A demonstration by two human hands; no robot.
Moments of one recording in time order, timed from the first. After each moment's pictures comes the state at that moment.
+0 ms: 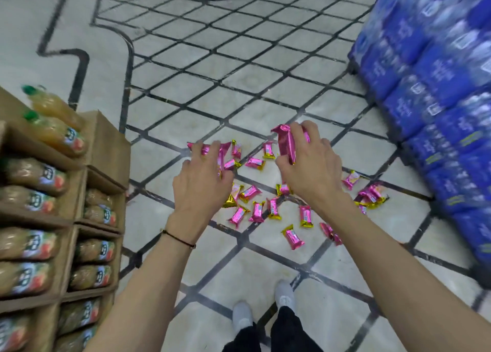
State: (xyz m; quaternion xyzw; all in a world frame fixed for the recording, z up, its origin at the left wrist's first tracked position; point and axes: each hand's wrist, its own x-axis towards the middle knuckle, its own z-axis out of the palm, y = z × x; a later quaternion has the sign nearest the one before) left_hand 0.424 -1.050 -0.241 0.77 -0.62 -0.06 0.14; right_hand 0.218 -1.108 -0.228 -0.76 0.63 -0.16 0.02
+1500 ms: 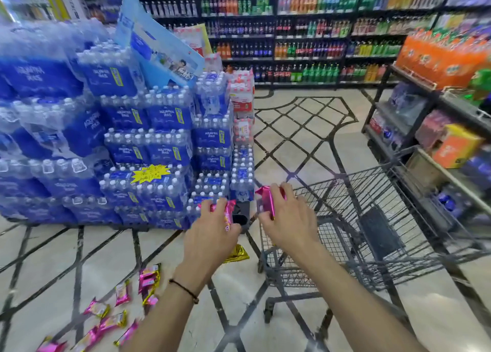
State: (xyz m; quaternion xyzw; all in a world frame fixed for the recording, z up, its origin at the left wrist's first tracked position) left_hand -0.364 -0.836 -0.122 0.23 -0.95 -0.18 0.10; right_hand -0.456 -0.685 -0.118 -0.25 0.95 -0.15 -0.10
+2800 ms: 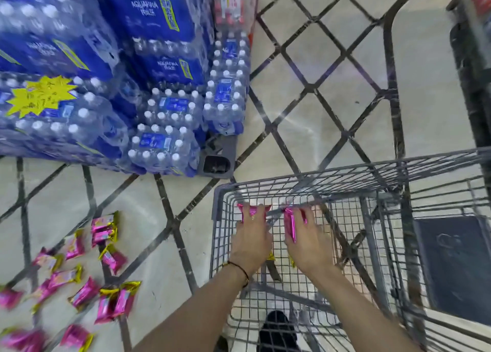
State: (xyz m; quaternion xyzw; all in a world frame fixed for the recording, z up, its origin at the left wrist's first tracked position) left_hand -0.781 -0.792 -0.585 0.27 -0.91 -0.27 -0.17; right_hand -0.835 -0.660 -0.567 -0.18 0.96 -0.07 0.20
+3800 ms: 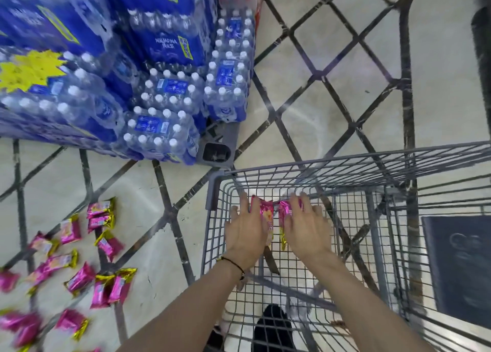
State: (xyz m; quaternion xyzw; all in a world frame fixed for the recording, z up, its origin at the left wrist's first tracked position) left_hand -0.776 -0.793 -0.610 0.28 -0.93 -0.17 -0.17; right_hand -0.847 -0.662 -0.611 -0.22 0.96 -0.02 0.17
